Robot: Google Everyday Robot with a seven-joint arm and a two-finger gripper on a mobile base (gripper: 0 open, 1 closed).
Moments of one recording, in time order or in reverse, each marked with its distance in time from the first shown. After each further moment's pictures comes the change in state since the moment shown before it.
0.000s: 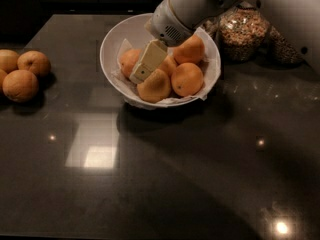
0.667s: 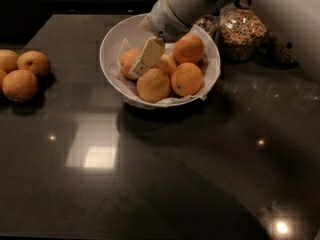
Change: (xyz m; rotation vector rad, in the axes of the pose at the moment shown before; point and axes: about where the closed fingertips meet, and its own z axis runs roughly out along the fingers) arm -0.006 -0.016 0.013 -0.020 -0.020 -0.069
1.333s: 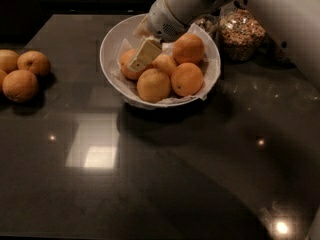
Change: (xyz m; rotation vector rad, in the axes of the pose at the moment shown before) arm 0.000 -0.004 0.004 -0.004 -0.004 -0.022
